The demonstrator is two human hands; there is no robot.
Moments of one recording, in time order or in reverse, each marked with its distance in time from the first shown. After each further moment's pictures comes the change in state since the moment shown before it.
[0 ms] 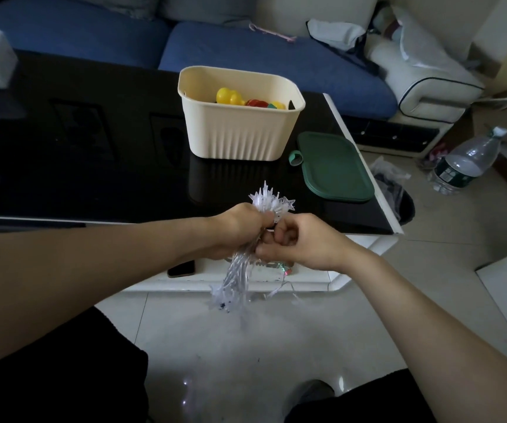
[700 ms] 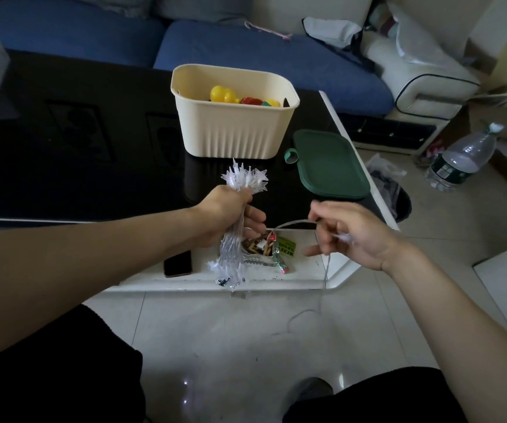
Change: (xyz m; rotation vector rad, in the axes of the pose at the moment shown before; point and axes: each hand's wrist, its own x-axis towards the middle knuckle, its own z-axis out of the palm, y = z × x) left_hand 0.012 0.002 -0.016 -0.298 0.117 0.035; right_hand -0.021 0.026 -0.047 0.683 -0.003 0.119
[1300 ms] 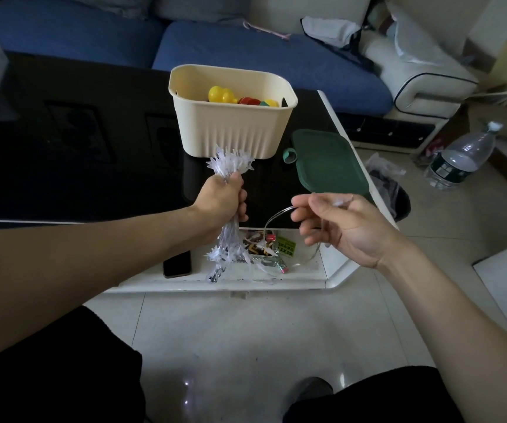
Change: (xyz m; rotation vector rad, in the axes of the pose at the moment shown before) left_hand 0.013 -0.002 -0.001 0.000 0.172 0.209; right_hand -0.004 -0.004 0.009 0.120 -0.067 -0.233
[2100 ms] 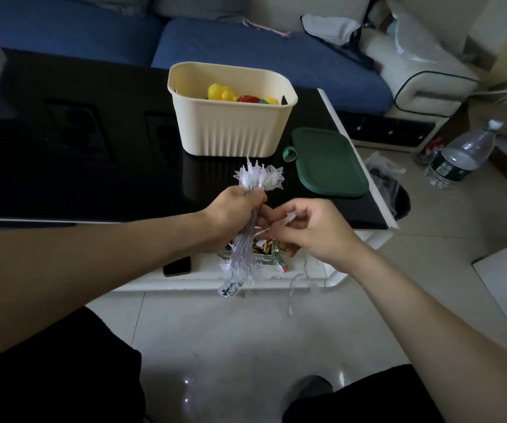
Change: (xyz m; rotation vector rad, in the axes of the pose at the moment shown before) left_hand -0.018 -0.001 0.011 -0.003 -0.257 -0.067; right_hand 0.013 0.021 0.032 -0.457 0.108 -0.043
